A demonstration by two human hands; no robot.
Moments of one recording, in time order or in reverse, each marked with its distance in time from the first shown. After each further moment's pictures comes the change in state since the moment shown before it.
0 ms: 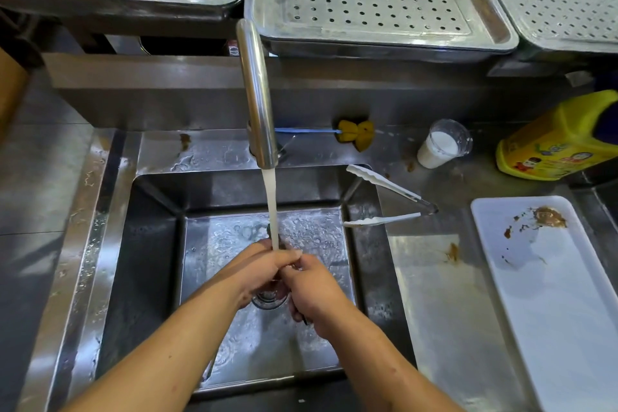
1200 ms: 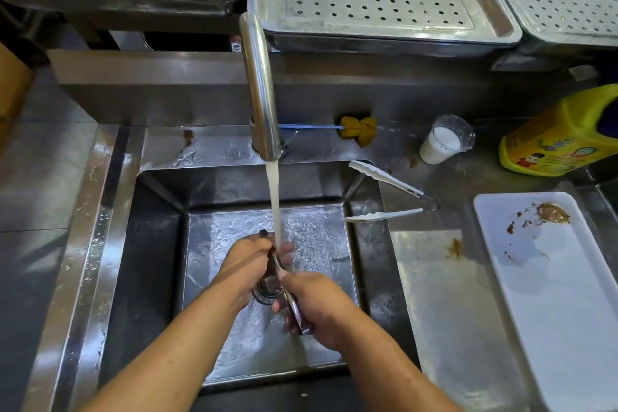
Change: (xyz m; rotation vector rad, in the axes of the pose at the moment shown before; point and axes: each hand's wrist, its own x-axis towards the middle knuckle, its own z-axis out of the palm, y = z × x) left_hand -0.004 -0.006 -0.001 -0.194 0.185 0.050; right_hand -0.018 0.008 -0.001 0.200 -0.173 0.196
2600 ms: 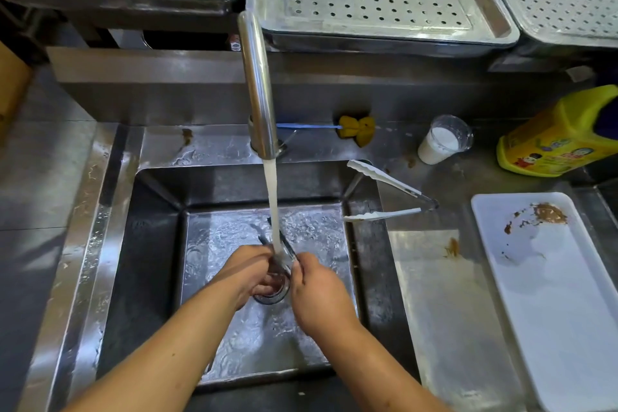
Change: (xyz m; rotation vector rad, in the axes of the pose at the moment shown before) left_hand 0.007 -0.015 -0.006 0.168 -0.037 -0.127; right_hand 0.001 0.011 -0.006 -0.804 0.446 -0.443
